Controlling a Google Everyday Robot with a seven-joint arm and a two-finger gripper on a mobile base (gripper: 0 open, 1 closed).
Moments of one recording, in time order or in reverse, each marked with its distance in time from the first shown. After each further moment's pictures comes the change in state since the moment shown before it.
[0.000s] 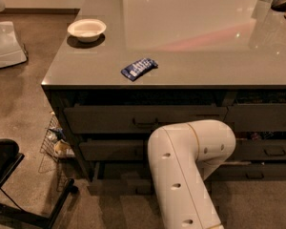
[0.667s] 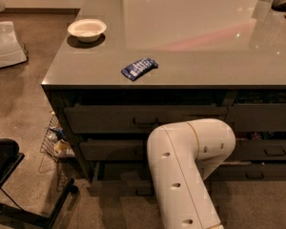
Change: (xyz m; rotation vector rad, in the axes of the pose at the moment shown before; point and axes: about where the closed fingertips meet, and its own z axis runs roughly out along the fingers) arm -0.001 0.000 -0.003 0.000 0.000 0.000
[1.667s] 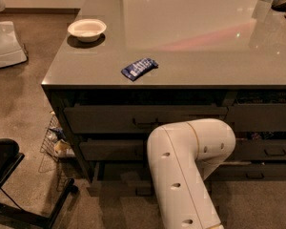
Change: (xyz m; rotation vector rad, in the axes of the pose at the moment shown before) arm 0.000 0.000 0.000 0.000 0.001 0.000
